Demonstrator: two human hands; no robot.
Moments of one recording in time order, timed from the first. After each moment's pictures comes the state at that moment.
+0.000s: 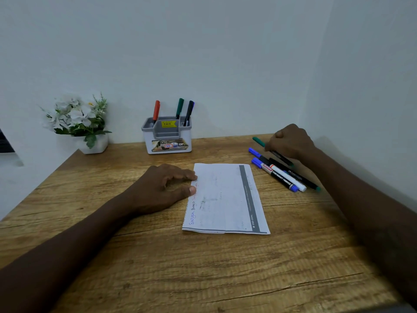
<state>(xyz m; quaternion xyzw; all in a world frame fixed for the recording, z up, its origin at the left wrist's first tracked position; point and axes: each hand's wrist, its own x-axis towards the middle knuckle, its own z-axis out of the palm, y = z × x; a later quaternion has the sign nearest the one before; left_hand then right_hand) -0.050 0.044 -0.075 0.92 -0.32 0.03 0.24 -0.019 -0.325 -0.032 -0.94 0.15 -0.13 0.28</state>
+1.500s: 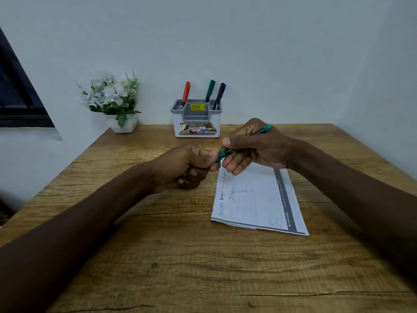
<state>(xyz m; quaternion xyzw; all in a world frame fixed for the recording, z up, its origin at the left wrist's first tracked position) -0.067 0.045 -0.044 0.72 -0.22 -0.29 0.59 -0.045 -0.189 -0.025 -0.72 -0.25 0.20 0.62</state>
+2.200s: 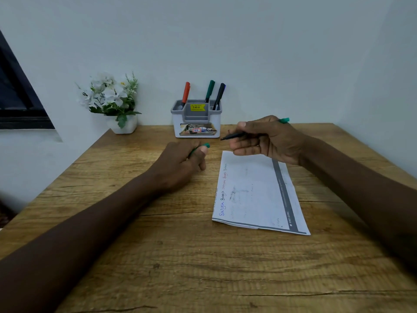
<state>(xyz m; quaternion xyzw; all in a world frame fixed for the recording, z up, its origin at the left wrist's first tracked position) -0.058 0.047 -0.063 0.90 -0.26 0.11 0.33 -0.030 -0.211 -0.030 -0.68 -0.17 0.15 0.70</state>
